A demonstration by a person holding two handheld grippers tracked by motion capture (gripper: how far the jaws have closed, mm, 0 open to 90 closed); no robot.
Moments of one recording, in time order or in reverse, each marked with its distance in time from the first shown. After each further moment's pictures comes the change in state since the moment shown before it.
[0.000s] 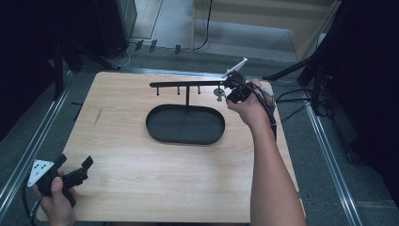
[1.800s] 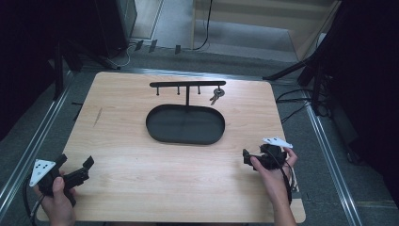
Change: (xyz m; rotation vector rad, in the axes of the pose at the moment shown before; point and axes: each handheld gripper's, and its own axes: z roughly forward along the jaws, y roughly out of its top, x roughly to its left) left arm -0.003 0.000 0.001 0.005 0.007 0.024; right arm -0.014 -0.229 0.070 -0.337 -0.068 0.390
